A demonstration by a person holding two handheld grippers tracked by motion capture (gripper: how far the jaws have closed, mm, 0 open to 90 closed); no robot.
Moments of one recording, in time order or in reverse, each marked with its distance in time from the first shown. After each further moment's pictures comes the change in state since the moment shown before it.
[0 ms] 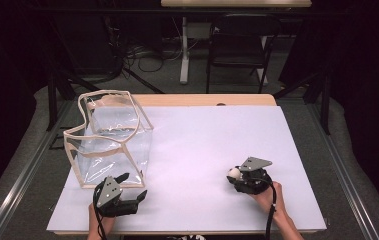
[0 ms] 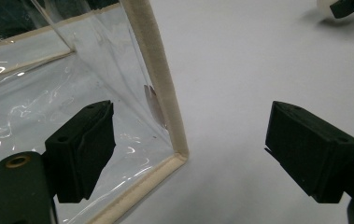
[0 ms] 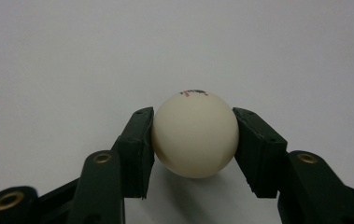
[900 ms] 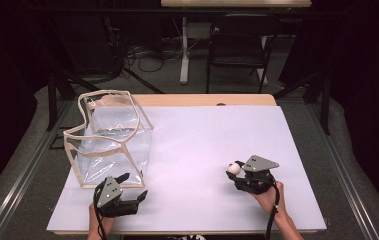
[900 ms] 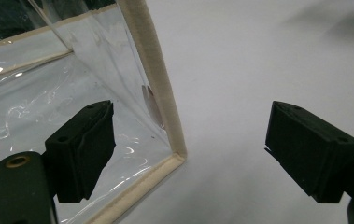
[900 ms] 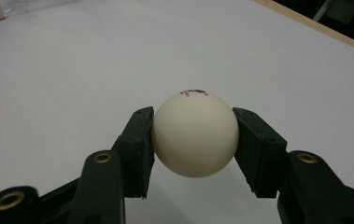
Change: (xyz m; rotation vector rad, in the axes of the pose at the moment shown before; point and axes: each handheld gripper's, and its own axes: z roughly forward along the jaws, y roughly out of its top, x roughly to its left) left arm -0.001 0.000 0.001 0.004 -0.002 -0.001; right arm 0.008 0.016 -0.022 -0.122 -0.027 -0.019
